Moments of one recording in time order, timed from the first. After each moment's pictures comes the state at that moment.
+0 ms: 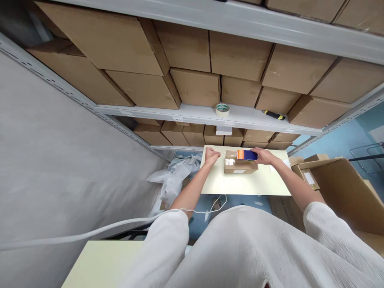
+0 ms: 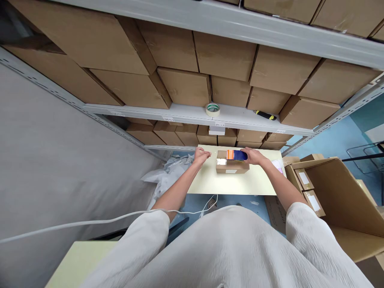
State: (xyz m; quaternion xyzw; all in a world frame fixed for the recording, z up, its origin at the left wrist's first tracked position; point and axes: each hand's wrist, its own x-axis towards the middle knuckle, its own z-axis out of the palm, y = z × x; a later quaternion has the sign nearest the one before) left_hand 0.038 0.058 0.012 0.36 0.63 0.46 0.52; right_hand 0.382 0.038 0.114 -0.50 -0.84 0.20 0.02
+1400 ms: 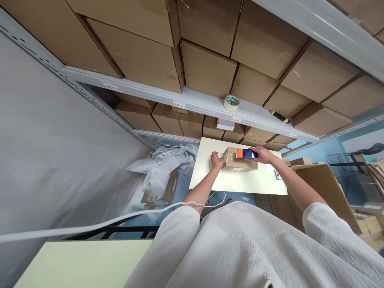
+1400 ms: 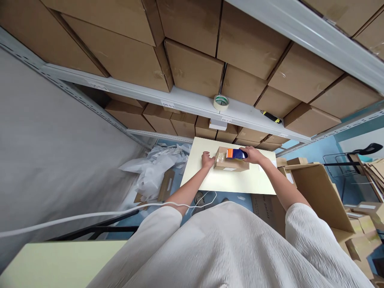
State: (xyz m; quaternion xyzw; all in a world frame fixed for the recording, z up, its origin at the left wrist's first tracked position) left_hand 0.072 0.032 -0.055 0.31 0.70 0.41 0.49; right_hand 0.359 0.055 0.117 -0.50 -0.85 0.14 -0.06
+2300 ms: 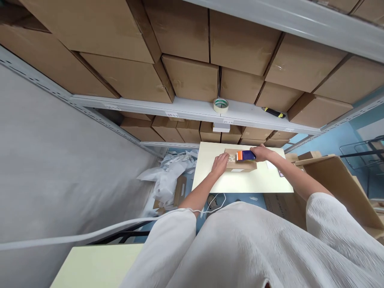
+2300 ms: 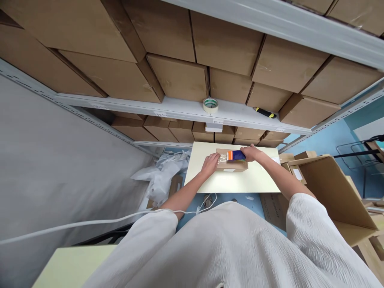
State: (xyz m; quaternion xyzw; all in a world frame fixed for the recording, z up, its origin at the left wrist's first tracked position) left_hand 0.069 0.014 -0.034 0.83 0.49 0.19 0.17; right_hand 0.352 0.061 0.138 -0.50 -0.81 0.15 -0.27
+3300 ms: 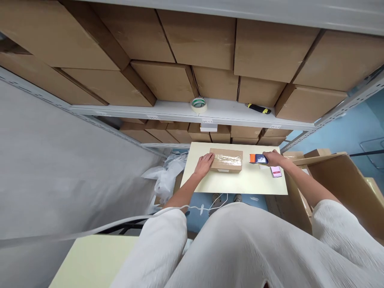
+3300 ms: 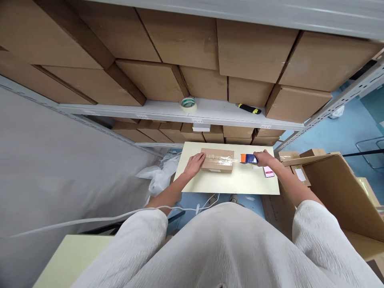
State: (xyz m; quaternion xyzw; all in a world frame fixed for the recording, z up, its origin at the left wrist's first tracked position) left_hand 0.081 0.018 -0.032 0.84 0.53 0.05 0.10; right_hand 0.552 0.034 0.094 -0.52 -0.80 0.18 -0.24
